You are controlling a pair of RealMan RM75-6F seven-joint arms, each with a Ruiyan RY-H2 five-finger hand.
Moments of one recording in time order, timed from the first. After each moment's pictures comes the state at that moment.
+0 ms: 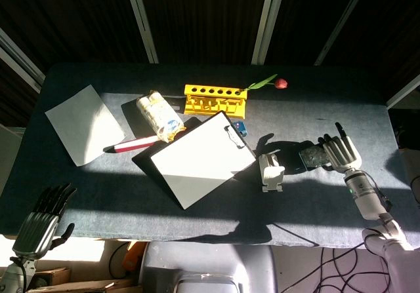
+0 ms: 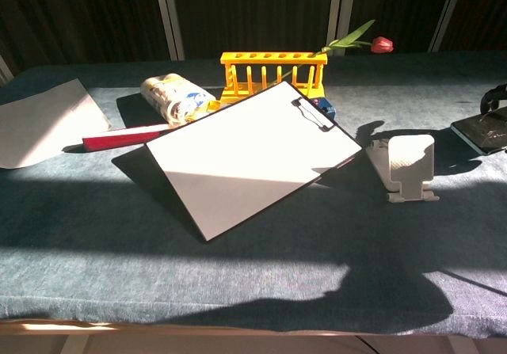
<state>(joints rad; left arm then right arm) -0.10 -1.17 0.06 -1.57 1.65 1.46 0.09 0.58 -1.64 0.02 -0.48 -1.49 0.97 0.07</state>
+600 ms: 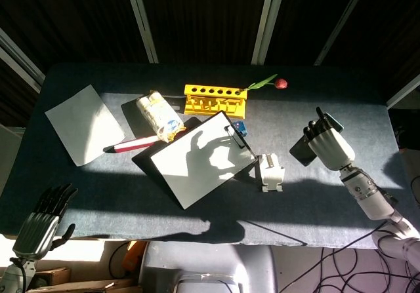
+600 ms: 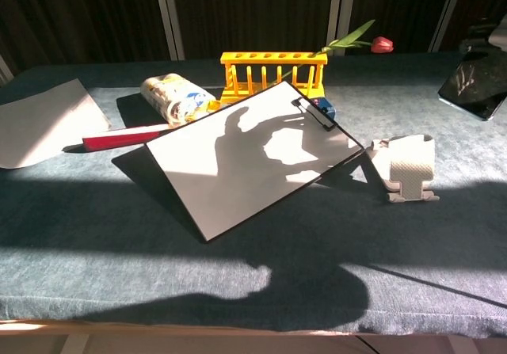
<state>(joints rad) -0.10 -1.17 0.07 -1.57 1.67 1.47 0.08 0.60 -1.38 0.03 -0.90 -1.64 1.25 -0.53</state>
